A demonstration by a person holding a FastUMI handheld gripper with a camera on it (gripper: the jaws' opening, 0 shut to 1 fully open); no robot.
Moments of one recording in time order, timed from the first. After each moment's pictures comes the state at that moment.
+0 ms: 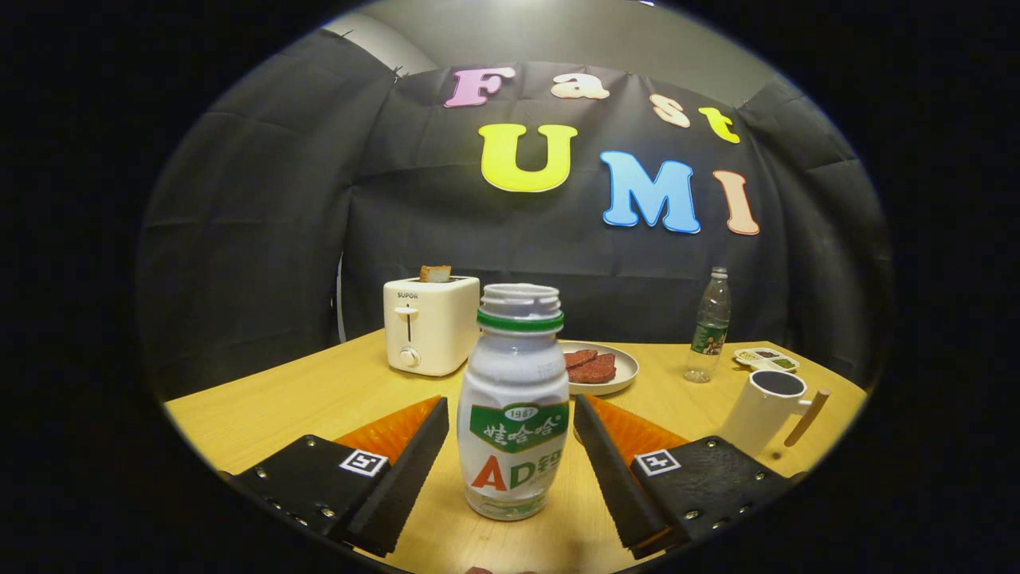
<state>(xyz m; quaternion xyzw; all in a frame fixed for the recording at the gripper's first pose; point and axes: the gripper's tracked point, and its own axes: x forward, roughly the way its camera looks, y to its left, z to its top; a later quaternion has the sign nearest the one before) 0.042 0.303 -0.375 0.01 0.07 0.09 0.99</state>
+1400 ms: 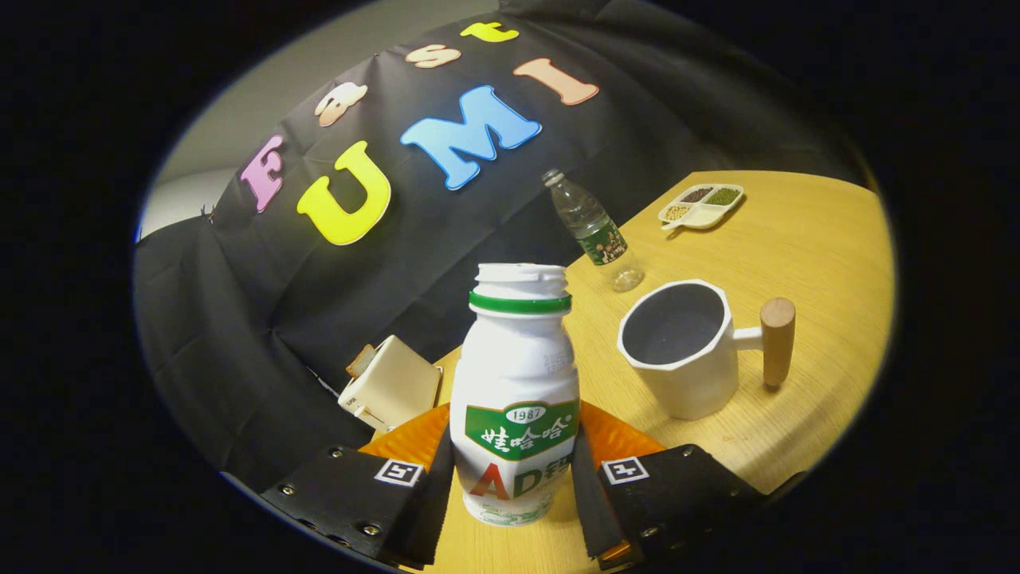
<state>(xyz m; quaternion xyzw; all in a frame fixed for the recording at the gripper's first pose) 0.060 0.163 -0.368 0.39 0.18 0.05 0.90</state>
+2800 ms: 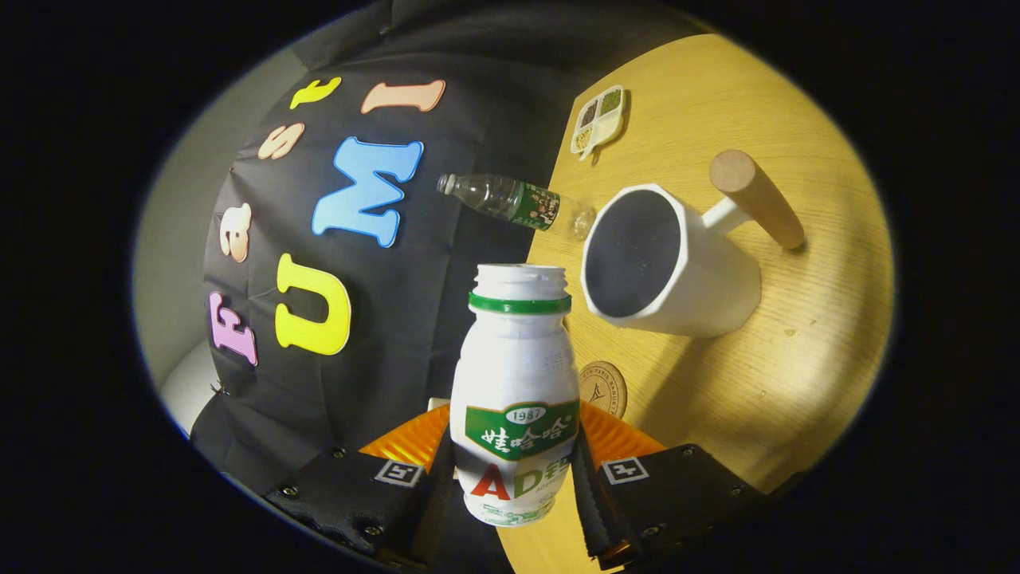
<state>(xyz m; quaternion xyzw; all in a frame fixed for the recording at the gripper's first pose) 0.082 0.161 -0.361 0.64 0.18 0.00 0.74</state>
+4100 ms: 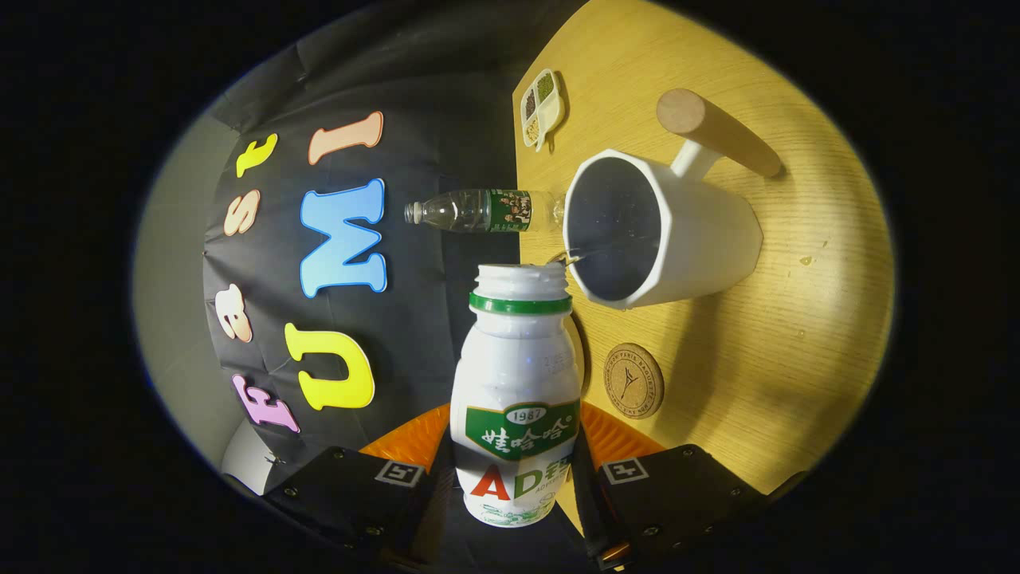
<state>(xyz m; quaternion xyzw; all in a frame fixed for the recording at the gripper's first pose) 0.097 0.160 -0.359 0.74 0.16 -0.02 0.65</state>
